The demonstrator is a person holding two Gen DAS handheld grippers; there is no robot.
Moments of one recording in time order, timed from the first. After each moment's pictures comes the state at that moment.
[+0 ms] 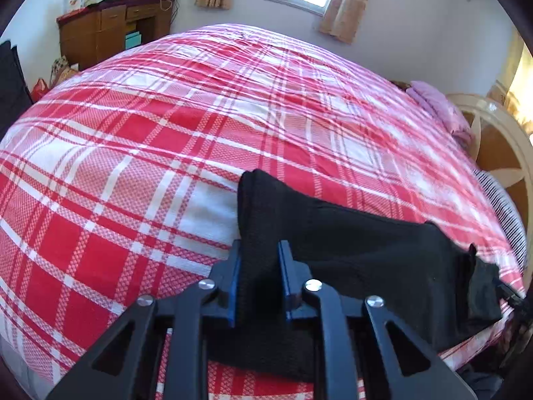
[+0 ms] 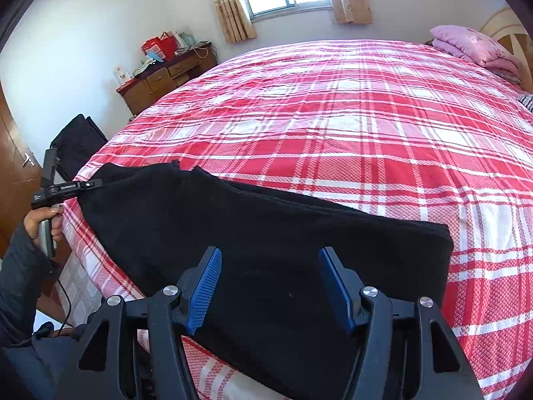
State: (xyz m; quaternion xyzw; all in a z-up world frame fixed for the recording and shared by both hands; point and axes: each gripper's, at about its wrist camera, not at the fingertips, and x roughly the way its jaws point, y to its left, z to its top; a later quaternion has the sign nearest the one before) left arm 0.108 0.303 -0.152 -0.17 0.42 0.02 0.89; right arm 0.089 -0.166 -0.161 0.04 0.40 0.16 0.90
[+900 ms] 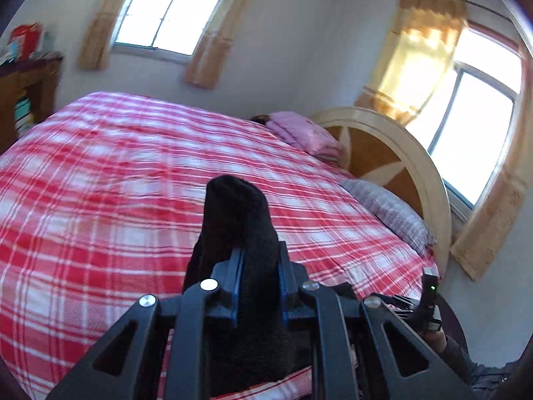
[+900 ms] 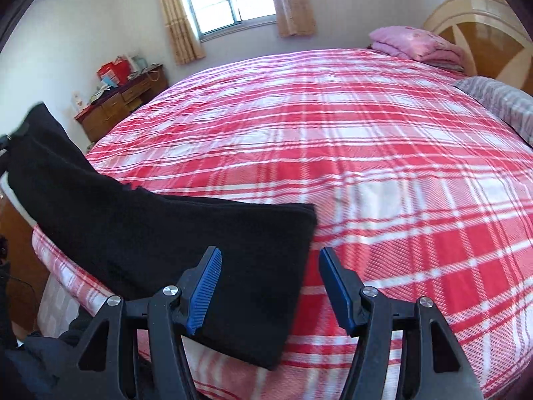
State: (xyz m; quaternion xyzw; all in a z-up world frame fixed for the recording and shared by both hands) left arm 0.102 0.127 0.005 -0.15 0.28 -0.23 0.92; right arm 0.047 -0.245 -0.137 0.06 0.38 0.05 0.92
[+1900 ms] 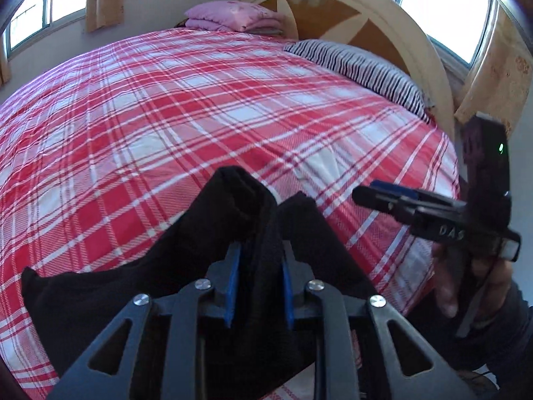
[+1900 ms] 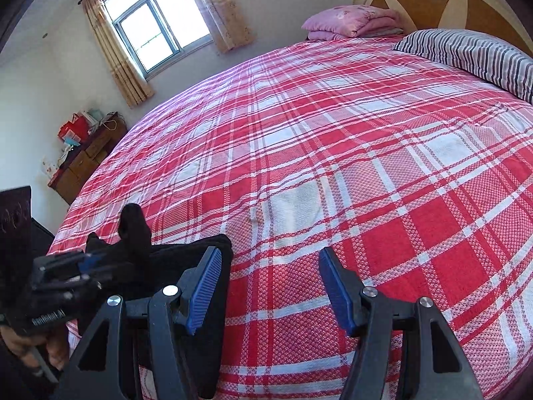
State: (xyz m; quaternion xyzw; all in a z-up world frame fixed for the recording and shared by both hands) left arm 0.142 -0.133 -0.107 0.05 0.43 -0.32 0.84; right arm 0.057 -0.316 -0.145 0.17 0.36 -0.03 0.92
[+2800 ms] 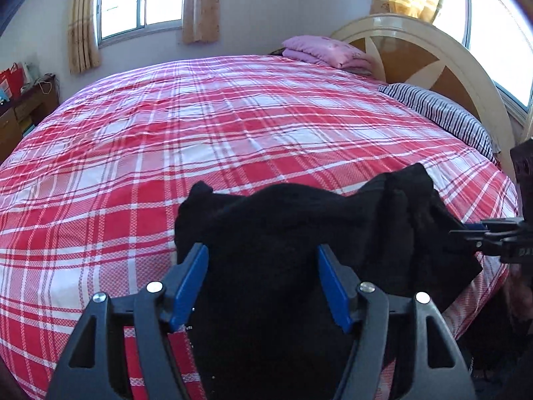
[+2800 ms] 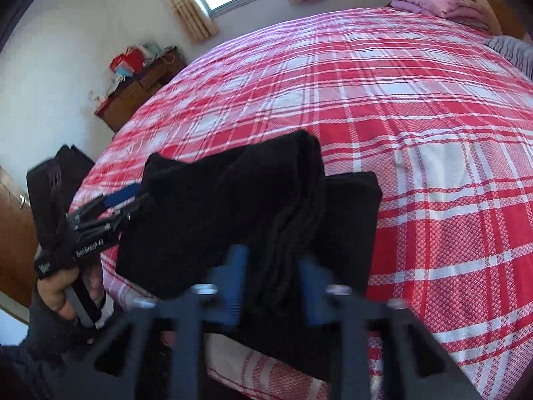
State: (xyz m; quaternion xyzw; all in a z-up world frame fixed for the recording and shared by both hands) left arm 0.125 -0.001 -0.132 0.01 0.37 -0.15 0.92; right arm 0.070 -0.220 -0.156 0.11 0.44 0.12 0.88
